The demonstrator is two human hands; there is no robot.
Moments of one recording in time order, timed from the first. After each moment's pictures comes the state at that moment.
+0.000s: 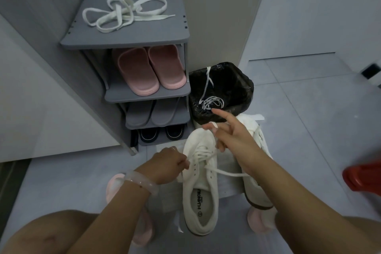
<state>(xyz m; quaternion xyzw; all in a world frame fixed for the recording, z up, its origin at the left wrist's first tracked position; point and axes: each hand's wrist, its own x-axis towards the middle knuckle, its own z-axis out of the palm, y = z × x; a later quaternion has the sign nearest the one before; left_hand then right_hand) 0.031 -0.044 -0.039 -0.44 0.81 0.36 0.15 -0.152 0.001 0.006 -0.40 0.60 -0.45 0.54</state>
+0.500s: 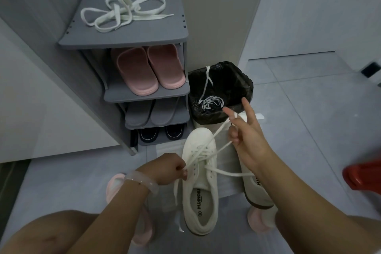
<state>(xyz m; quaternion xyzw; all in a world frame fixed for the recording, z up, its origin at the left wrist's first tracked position) 0.034 -0.043 -0.042 -0.43 0.78 0.42 0.16 -0.165 -0.003 0.000 -0.20 0.54 -0.61 0.55</state>
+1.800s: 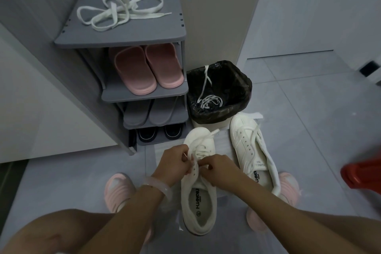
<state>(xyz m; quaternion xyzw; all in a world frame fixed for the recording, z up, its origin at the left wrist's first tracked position) 0.010 -0.028 -0.067 -0.55 0.68 0.47 -0.11 -0.131 0.025 -0.040 -0.62 0.68 -0.06 0.39</state>
